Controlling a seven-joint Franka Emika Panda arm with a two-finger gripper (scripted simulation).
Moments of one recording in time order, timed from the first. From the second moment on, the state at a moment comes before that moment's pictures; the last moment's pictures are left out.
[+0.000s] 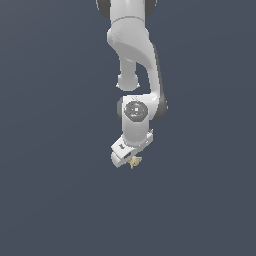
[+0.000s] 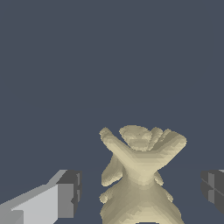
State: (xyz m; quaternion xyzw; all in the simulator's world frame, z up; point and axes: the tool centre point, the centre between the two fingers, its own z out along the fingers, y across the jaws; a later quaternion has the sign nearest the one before) arm 0.033 0.024 0.063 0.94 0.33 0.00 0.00
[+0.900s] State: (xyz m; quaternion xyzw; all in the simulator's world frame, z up) arm 0.034 0.024 0.041 0.94 0.33 0.00 0.00
